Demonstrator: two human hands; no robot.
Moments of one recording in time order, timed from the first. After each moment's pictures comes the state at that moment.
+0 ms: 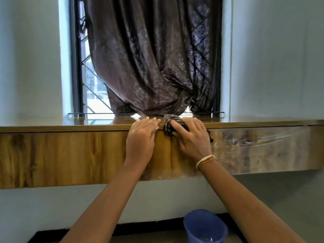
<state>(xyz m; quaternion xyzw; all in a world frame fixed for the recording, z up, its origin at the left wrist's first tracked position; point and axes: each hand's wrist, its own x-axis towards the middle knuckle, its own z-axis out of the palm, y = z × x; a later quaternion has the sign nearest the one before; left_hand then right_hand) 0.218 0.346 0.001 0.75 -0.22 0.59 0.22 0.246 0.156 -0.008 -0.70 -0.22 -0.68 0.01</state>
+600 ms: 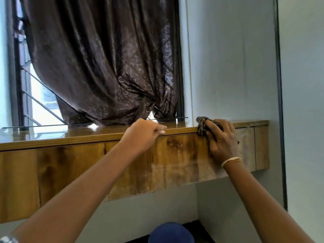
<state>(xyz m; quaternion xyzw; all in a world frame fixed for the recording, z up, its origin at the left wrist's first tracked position) 0.243 0.185 0.059 0.86 -0.31 0.37 0.15 0.260 -0.104 -0.014 -0.71 -0.11 -0.69 0.08</state>
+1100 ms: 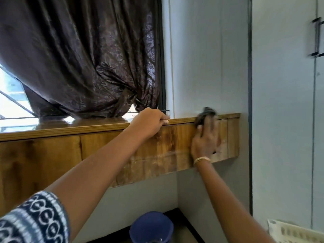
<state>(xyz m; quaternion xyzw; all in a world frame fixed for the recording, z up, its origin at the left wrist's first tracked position) 0.241 0.113 0.069 0.87 -0.36 0.32 0.14 0.256 -0.082 -0.040 -0.65 0.10 -0.67 0.34</state>
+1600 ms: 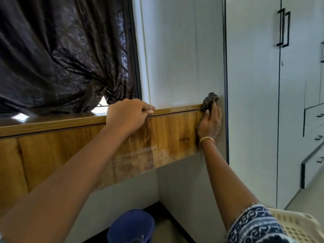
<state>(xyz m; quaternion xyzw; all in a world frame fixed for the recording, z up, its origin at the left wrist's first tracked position) 0.239 0.078 0.063 0.85 -0.30 0.41 0.12 0.271 -0.198 -0.029 -0.61 0.16 -0.69 0.37</state>
